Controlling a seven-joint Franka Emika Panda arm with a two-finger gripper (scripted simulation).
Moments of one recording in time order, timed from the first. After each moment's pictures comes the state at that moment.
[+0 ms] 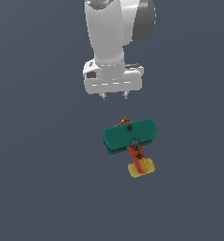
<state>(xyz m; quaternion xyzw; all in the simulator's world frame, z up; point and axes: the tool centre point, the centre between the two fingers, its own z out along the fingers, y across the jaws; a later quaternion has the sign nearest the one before) -0.075 0.011 0.284 -1.00 0.01 0.03 0.06</state>
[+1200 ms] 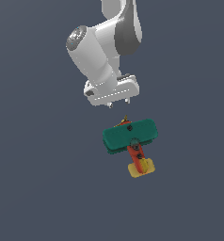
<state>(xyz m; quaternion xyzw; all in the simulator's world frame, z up) -0.082 0.031 0.240 -0.97 0.04 0.06 0.22</state>
